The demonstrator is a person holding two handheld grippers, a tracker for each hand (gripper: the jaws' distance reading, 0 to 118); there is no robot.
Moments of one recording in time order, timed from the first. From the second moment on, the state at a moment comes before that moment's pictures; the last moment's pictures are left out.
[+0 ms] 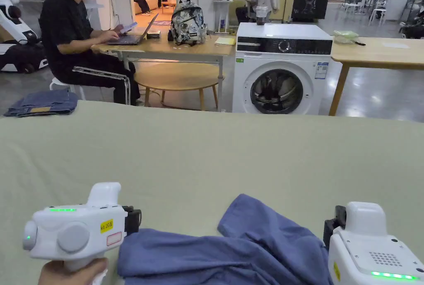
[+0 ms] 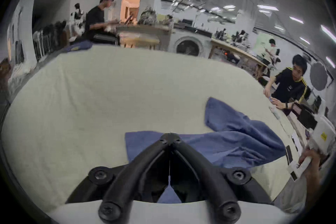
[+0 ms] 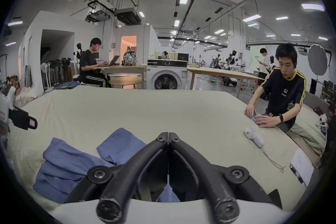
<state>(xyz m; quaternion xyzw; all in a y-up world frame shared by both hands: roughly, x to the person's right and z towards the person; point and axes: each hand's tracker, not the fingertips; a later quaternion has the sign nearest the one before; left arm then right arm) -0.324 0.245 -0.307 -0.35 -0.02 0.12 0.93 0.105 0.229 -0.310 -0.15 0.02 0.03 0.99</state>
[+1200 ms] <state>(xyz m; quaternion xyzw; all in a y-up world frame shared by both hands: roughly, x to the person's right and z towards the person) -0.342 0.189 -0.389 -0.46 0.03 0.10 0.88 0.160 0.208 -0.351 -0.26 -0.01 0.01 0.97</state>
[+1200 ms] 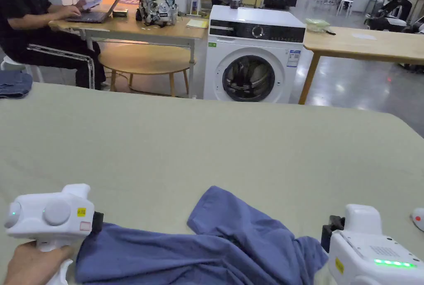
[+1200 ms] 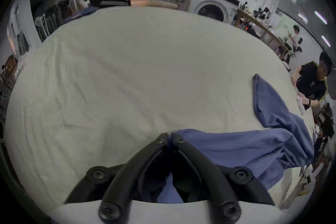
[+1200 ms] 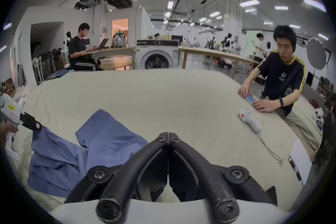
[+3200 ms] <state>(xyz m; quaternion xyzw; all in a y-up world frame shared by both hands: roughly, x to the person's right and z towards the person) -0.439 0.491 -0.370 -0.21 0.12 0.02 0.97 0.226 0.451 -0.448 -0.13 -0.05 0.03 0.99</state>
